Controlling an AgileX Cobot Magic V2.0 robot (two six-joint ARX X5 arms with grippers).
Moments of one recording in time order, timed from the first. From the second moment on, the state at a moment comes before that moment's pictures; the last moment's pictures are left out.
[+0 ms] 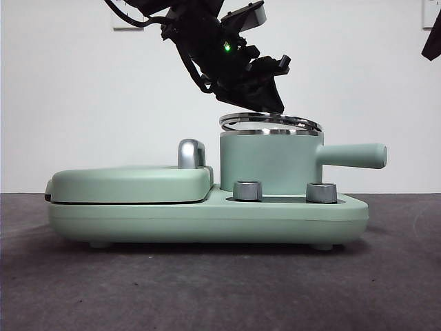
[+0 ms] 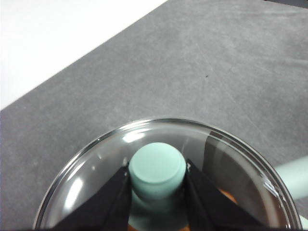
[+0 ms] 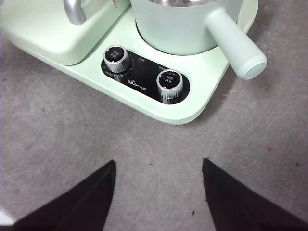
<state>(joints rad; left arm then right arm) -0.66 1.95 1.59 -0.03 0.14 0.22 0.40 0.69 0.79 -0.80 -0.18 0.04</state>
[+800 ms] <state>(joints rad) -0.66 1.94 1.58 -0.03 0.13 0.23 0.40 0.69 0.79 -0.82 -0.15 0.04</state>
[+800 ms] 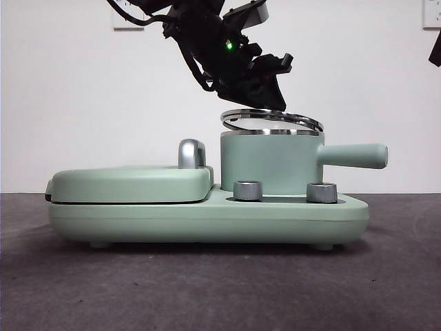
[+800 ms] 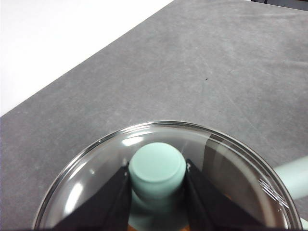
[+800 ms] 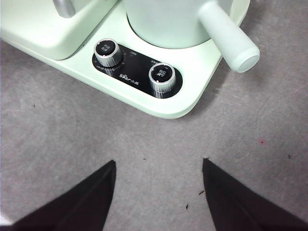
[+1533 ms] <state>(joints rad) -0.65 1.86 1.42 0.23 0.17 0.22 0.40 0.69 0.79 -0.87 -0.13 0.06</state>
